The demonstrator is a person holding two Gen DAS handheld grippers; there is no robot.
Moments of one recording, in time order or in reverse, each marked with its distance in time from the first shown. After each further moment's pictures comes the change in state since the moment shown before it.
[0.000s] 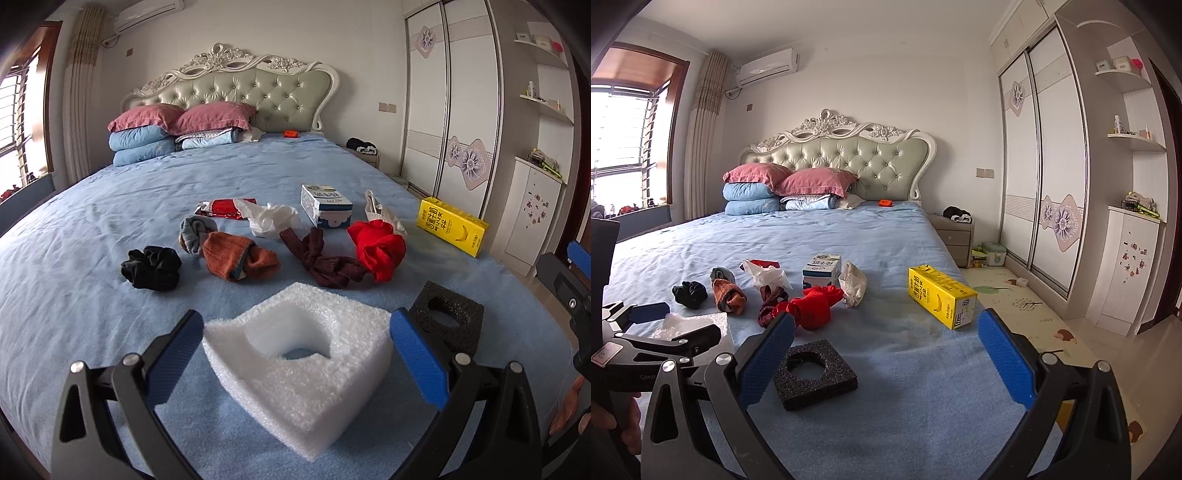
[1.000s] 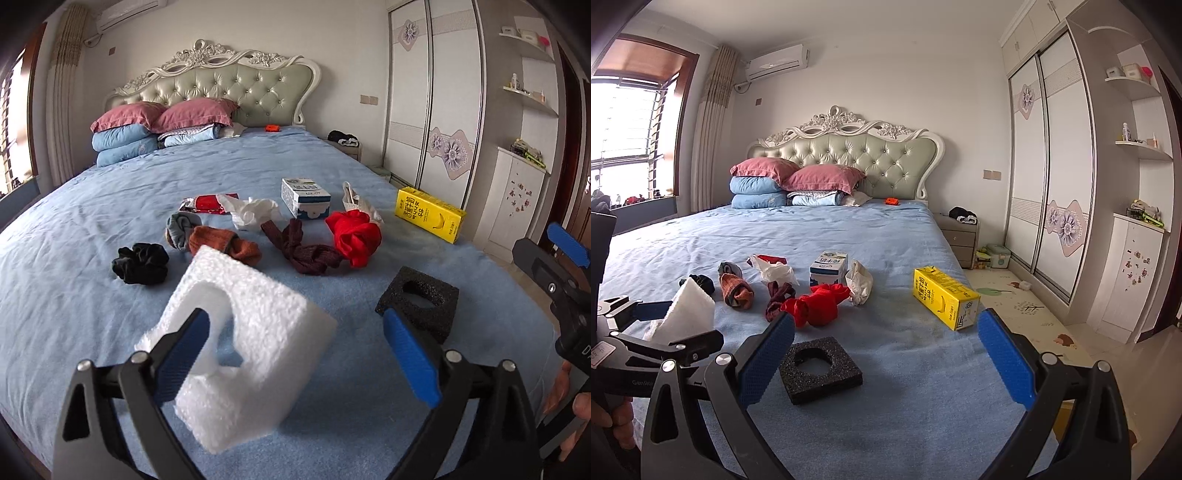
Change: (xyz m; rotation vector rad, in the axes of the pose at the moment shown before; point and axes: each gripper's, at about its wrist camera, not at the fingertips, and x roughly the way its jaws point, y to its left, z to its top) left arm -0.013 -0.008 -0.003 0.057 0.039 -0.061; right arm -0.004 0.006 0.005 -0.034 0.012 0.020
